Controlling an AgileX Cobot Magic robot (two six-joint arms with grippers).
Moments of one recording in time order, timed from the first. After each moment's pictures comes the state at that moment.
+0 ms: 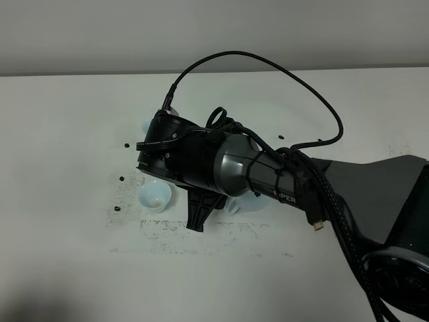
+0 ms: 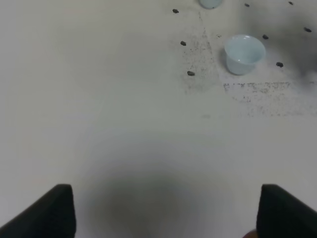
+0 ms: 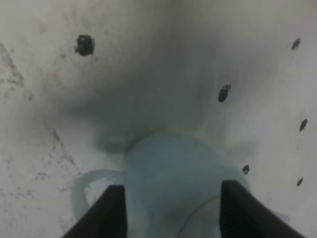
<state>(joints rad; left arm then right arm) 0.00 0.00 -0.46 -0.12 1.06 0.11 0.84 2.24 -1.78 -0.56 1.21 -0.03</state>
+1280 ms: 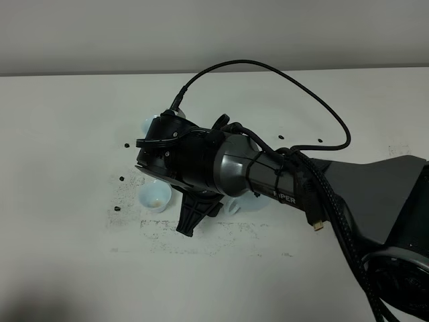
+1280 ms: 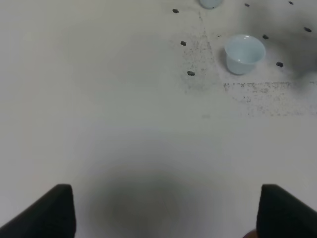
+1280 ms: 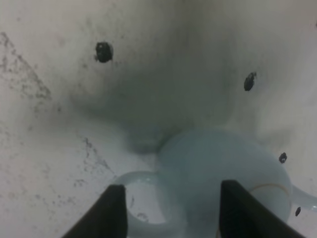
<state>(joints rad) 0.00 0.00 -0.46 -0.12 1.06 0.11 0.85 2.24 -1.78 -0.49 1.22 0.08</state>
